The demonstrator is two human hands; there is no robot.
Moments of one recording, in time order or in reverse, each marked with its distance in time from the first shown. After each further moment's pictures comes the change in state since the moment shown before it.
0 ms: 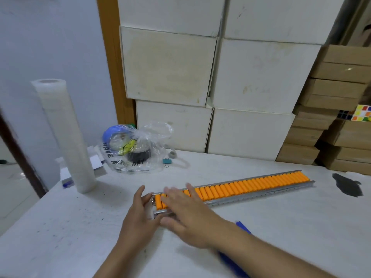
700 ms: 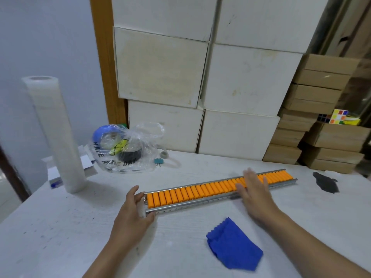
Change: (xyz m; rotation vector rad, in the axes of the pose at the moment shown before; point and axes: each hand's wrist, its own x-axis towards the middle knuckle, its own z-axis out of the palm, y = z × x) left_hand 0.002 -0.005 0.002 0.066 0.042 0.040; right_hand -0.088 0.152 -0.021 0.037 0.389 0.732
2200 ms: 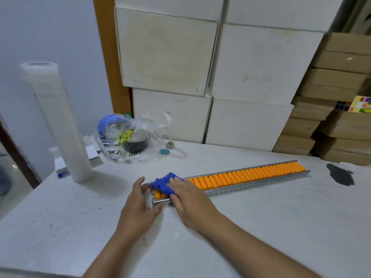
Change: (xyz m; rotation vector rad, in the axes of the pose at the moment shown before) left_hand -0.002 0.007 -0.001 0.016 -0.024 -0.075; right_hand -0.037 -0.156 0.072 0.103 -0.107 -0.592
